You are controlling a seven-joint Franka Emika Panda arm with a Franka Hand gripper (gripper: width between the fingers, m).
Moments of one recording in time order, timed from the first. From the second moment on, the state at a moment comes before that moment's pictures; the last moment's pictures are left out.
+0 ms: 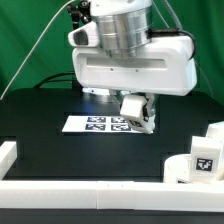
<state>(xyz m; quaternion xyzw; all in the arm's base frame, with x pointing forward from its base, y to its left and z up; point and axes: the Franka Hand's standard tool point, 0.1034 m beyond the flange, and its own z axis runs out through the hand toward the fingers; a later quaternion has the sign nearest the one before) 0.555 0.010 0.095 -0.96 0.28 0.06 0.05</state>
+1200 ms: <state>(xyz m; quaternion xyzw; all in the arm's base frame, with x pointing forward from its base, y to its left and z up) 0.580 0.075 0.101 -0.95 0.17 -0.26 0.03</state>
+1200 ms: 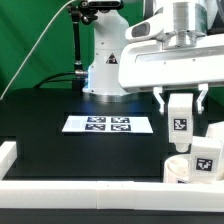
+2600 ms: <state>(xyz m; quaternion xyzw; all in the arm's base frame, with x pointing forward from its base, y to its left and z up) 0.595 0.075 0.093 -0.95 0.12 -0.30 0.00</state>
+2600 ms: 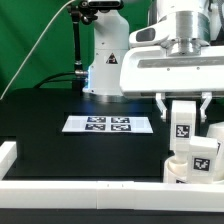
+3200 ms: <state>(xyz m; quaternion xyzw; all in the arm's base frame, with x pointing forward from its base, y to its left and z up) 0.600 0.070 0.086 -0.95 0.10 -0.30 -0.01</state>
